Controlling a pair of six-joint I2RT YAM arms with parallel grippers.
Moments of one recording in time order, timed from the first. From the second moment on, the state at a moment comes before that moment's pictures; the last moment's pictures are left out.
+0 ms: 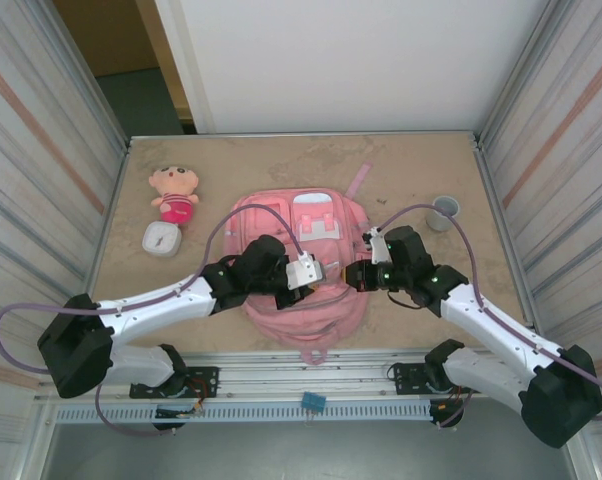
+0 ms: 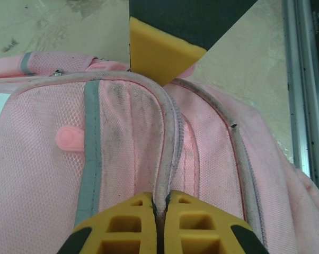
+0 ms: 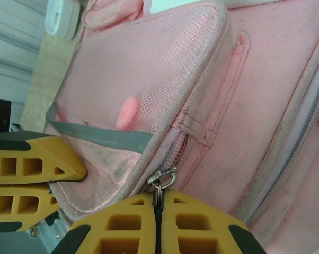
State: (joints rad) left arm -0.92 1.28 0.76 -0.14 0.27 0.37; right arm 0.59 0.97 0.60 -0.36 -0.40 0.57
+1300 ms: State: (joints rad) left arm -0.82 0.95 0.83 -0.48 -0.01 -0.16; right arm 0.48 1.03 0.96 -0.63 -0.27 0.51
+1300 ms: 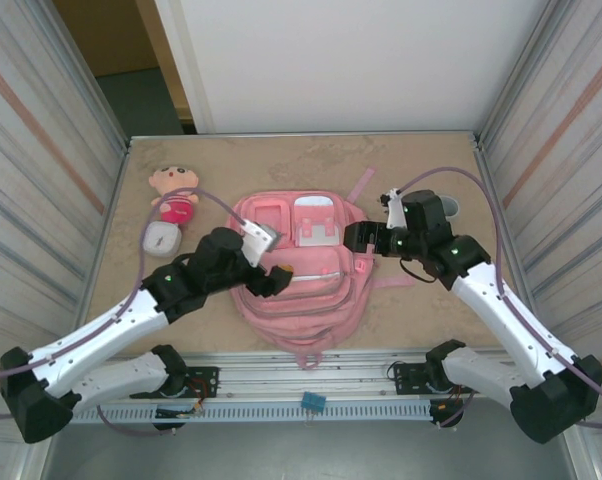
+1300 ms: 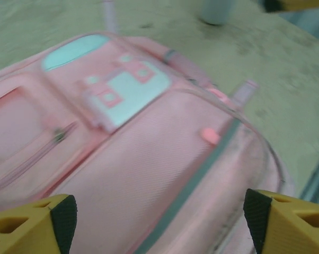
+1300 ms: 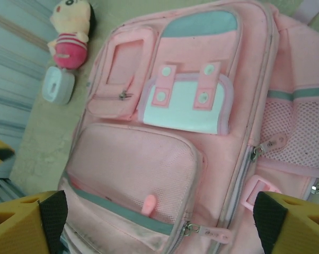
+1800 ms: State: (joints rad) left arm -0.75 0.96 0.72 -0.52 0.02 -0.41; right arm 0.65 1.26 0.84 -0.57 -0.33 0.66
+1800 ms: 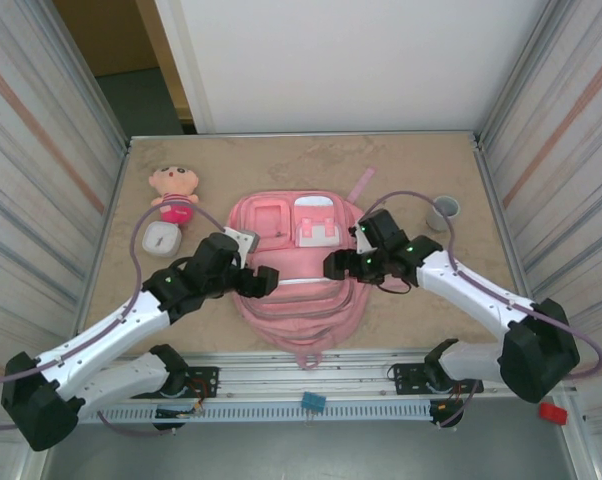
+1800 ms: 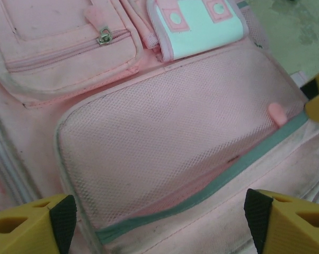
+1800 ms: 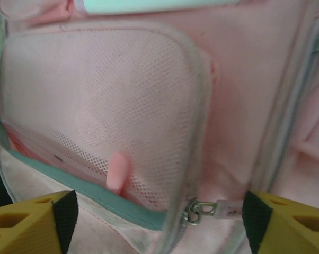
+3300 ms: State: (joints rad) left arm -0.99 1.64 0.84 0.03 -0.10 0.33; right arm 0.42 1.16 0.66 -0.35 -0.38 0.68
